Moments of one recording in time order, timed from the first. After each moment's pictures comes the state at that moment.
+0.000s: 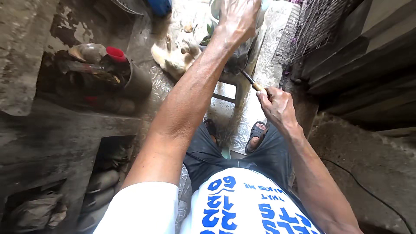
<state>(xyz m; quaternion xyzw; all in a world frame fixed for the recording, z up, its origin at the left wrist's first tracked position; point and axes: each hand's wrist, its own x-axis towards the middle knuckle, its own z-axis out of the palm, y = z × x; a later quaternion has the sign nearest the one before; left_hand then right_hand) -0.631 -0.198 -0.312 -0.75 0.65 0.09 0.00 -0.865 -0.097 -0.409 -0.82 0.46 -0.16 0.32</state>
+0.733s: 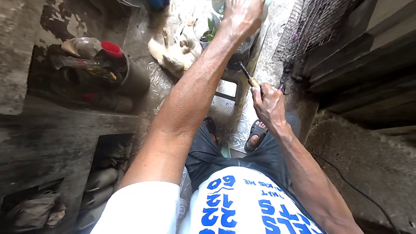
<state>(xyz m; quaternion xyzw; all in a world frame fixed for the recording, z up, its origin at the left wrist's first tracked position) -0.631 -0.208 -0.322 -0.77 0.62 0.11 -0.03 -0.827 -0.100 -0.431 -0.81 0.48 -0.17 0.27</state>
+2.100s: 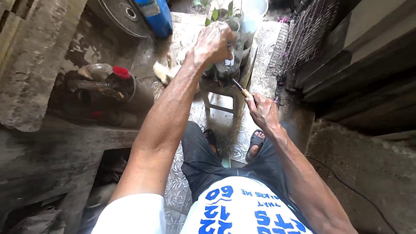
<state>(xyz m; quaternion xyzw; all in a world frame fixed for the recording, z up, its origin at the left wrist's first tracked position) -0.585 -0.176 -0.307 -0.68 0.73 0.11 -0.01 -0.844 -0.105 -0.423 -0.82 0.46 -0.17 0.29</state>
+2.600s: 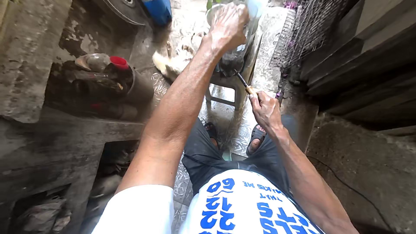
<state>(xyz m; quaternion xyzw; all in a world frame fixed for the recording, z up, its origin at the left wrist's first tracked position) -0.616 -0.192 -0.316 -0.73 0.67 0.12 -0.01 -0.850 -0.088 -0.434 -0.80 0.48 -0.18 0.32</state>
